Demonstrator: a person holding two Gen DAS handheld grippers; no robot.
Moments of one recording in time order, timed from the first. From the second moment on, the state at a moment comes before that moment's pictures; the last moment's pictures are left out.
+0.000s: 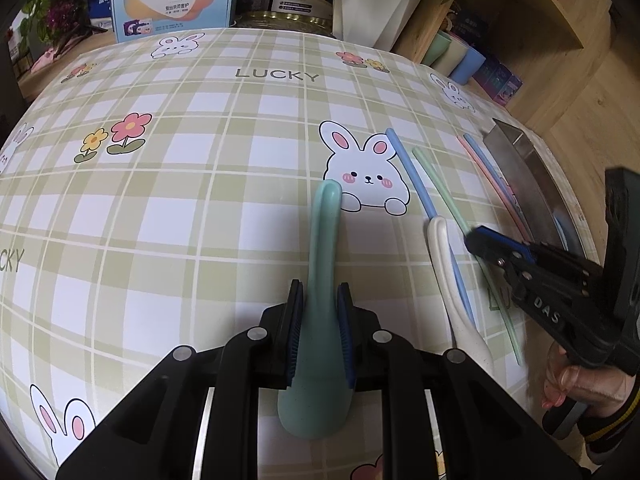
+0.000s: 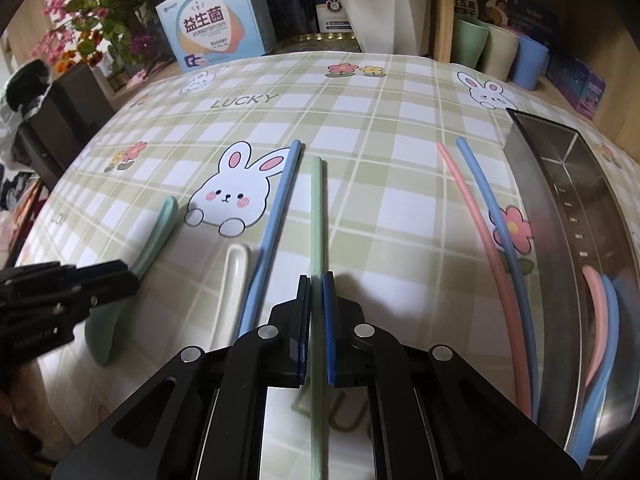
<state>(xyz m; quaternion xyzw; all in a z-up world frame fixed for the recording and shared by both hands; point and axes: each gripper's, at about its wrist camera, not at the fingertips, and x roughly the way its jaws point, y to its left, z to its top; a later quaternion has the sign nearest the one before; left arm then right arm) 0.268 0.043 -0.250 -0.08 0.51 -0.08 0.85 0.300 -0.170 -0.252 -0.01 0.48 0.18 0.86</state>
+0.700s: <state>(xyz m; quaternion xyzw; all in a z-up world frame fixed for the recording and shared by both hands) 0.269 0.043 -0.249 -0.08 0.51 -0.09 0.85 0.296 -0.170 -0.252 -0.02 0.47 0.18 0.86</state>
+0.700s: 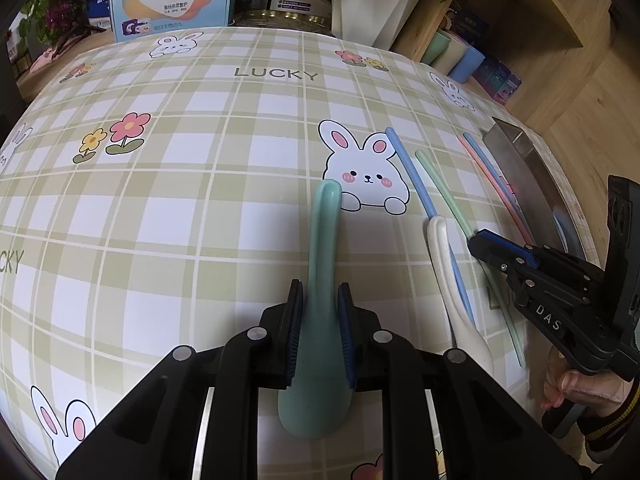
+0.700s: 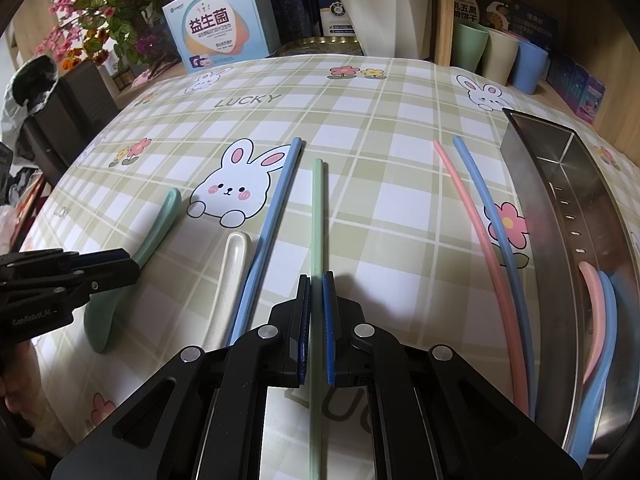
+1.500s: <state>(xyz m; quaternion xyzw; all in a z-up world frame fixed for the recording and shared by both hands) 0.260 0.047 -0.245 -0.10 0.53 -0.10 0.84 0.286 -0.191 -0.252 0.04 0.49 0.18 0.85</state>
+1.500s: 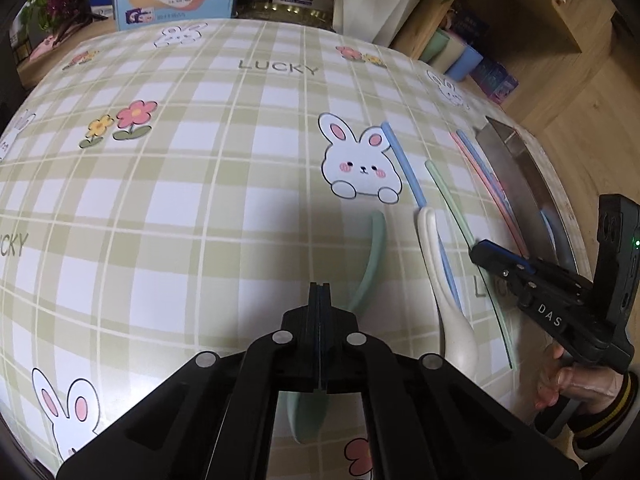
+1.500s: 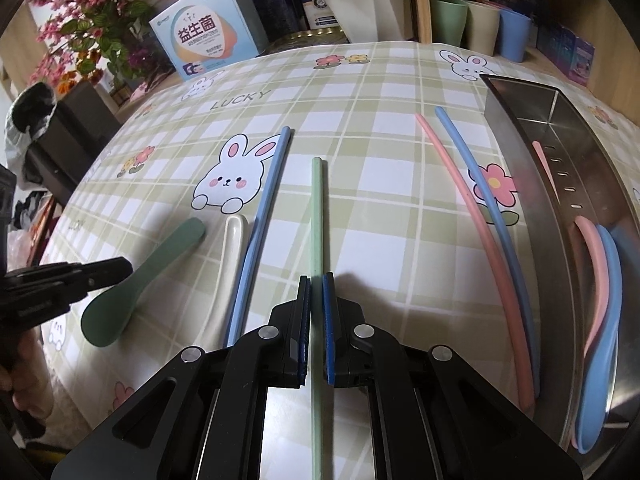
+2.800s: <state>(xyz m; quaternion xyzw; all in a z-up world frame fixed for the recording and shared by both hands) 0.281 0.030 -0.248 0.02 0.55 -0.20 0.81 0.283 -0.194 -0.252 0.04 0.49 0.18 0.85</state>
